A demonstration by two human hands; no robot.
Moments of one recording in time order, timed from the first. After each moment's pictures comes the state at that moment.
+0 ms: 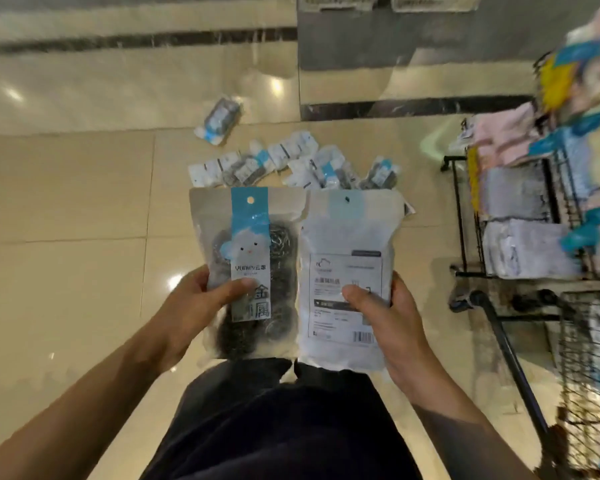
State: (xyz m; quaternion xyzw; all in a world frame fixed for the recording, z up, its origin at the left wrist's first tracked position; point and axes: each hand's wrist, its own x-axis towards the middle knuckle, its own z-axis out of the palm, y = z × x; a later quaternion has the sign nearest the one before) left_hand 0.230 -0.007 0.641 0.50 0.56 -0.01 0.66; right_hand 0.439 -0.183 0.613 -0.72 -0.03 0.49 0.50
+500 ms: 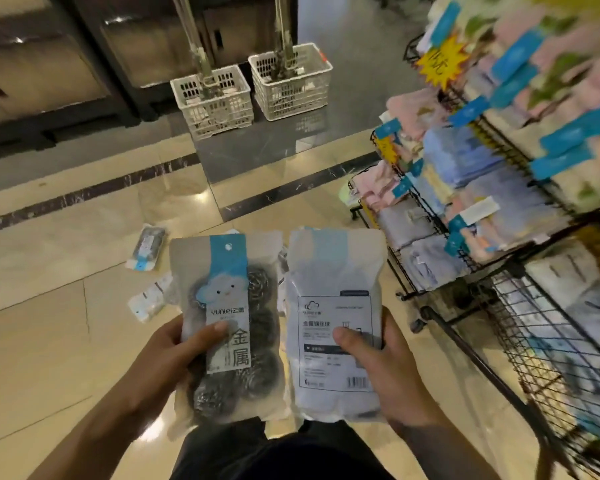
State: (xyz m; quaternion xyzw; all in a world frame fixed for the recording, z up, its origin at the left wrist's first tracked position) left_hand 0.328 0.025 0.718 0.58 0.43 -0.06 0.69; right_hand 0.474 -0.221 0.689 -0.68 0.06 0.37 0.63
